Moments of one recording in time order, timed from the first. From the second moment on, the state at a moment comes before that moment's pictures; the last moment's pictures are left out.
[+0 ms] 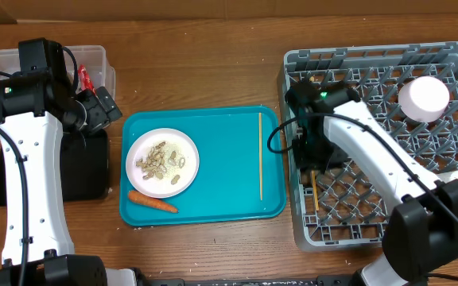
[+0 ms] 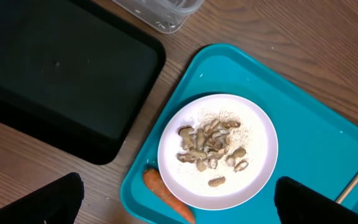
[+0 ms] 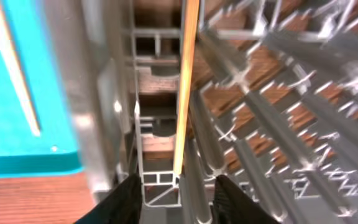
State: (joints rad) left arm 0.19 1.57 1.64 -1.34 0.00 -0.41; right arm 0.41 1.76 1.44 -1.40 0.06 0.32
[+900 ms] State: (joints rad) left arm 0.19 1.57 1.64 -1.34 0.01 -0.39; right arm 0.52 2.05 1.72 -1.17 -0.14 0.37
